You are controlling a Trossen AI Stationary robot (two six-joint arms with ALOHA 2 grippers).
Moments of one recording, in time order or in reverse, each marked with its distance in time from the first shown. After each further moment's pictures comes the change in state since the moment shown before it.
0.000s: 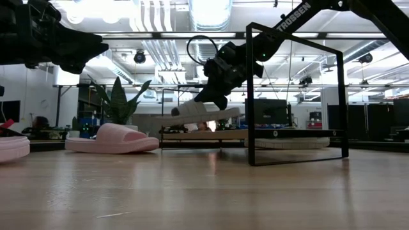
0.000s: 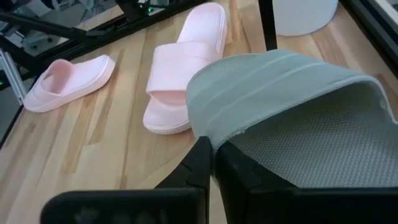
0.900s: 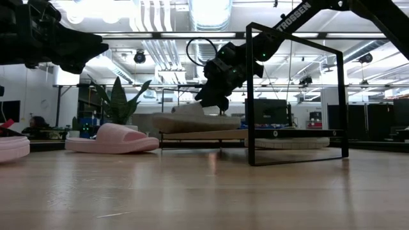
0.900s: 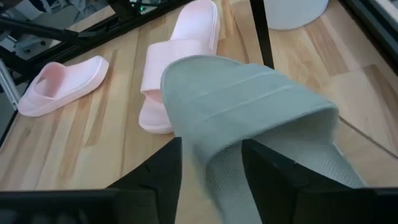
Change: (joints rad) left arm 0.000 0.000 0.000 -0.001 0.000 0.000; right arm 0.000 0.000 -0.001 -0.023 0.028 0.029
